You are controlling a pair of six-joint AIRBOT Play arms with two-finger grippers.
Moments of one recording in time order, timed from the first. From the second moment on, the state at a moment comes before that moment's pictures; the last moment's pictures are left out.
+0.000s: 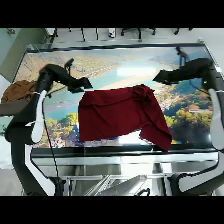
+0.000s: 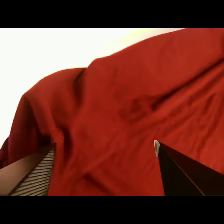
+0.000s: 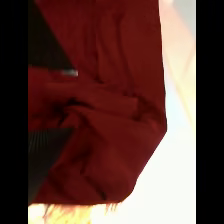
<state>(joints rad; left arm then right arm) -0.08 -1.98 1.99 -2.12 1.33 1.63 -0.17 -1.69 1.67 2.25 -1.21 -1.89</state>
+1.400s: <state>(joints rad) -0.13 -1.52 0.82 -2.23 1.09 1.73 0.19 -1.25 0.91 1.52 -1.08 -1.75</state>
